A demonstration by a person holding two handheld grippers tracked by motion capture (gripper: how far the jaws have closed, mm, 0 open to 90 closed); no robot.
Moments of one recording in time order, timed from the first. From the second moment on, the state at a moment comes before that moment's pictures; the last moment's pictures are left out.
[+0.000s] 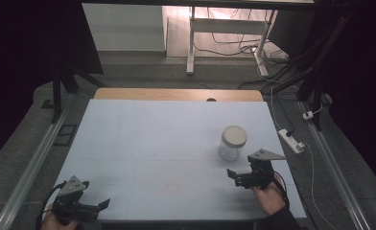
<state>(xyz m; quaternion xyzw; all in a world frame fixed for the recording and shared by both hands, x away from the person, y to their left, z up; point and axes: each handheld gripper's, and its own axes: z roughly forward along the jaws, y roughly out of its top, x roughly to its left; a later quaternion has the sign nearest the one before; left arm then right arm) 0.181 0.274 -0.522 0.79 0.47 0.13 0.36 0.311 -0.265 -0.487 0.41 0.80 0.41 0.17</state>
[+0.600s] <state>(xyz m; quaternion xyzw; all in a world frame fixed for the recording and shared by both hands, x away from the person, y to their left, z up) 0.181 0.274 -0.522 0.79 0.47 0.13 0.36 0.345 -0.263 -0.488 0.43 0.79 0.39 0.19</state>
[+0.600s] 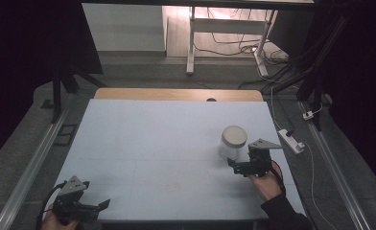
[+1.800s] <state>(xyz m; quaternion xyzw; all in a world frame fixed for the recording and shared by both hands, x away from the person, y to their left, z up) 0.182 0.275 -0.522 0.79 0.48 0.12 0.36 0.397 -0.246 -0.501 0.42 0.80 0.39 0.20</state>
